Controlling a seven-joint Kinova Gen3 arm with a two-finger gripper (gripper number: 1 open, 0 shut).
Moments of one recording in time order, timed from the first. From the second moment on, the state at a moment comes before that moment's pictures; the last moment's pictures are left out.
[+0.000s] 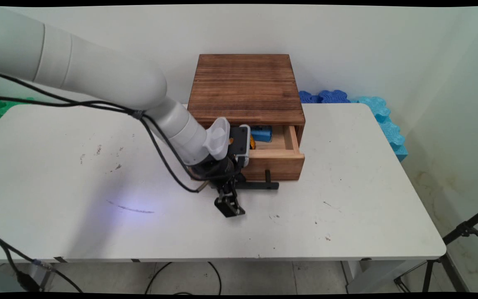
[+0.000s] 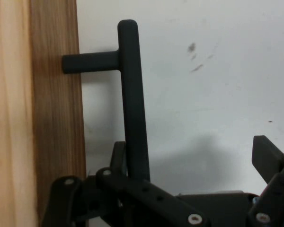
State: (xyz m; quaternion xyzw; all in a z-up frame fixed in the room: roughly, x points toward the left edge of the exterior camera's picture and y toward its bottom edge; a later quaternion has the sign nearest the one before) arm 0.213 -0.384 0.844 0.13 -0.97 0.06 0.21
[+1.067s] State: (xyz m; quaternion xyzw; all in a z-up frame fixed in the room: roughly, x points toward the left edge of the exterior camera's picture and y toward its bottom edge) arm 0.167 -0.316 0.824 0.12 -0.97 0.08 0.20
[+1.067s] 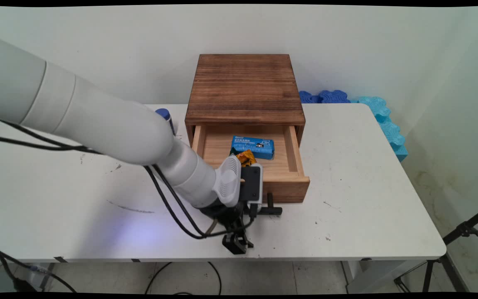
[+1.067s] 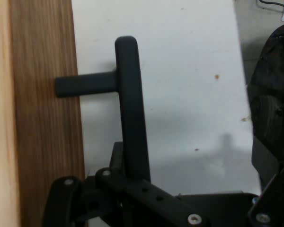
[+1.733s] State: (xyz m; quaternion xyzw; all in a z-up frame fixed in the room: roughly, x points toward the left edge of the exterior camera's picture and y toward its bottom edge) arm 0.149 -0.290 0.823 0.11 -0.97 0.09 0.20
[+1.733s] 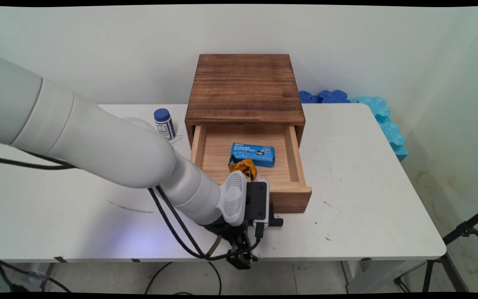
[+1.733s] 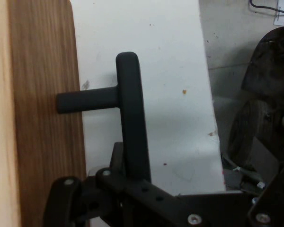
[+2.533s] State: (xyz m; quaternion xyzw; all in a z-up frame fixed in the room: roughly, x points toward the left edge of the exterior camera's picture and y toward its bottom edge) arm 0.147 -0.271 0.830 0.11 -0.97 0.09 0.19
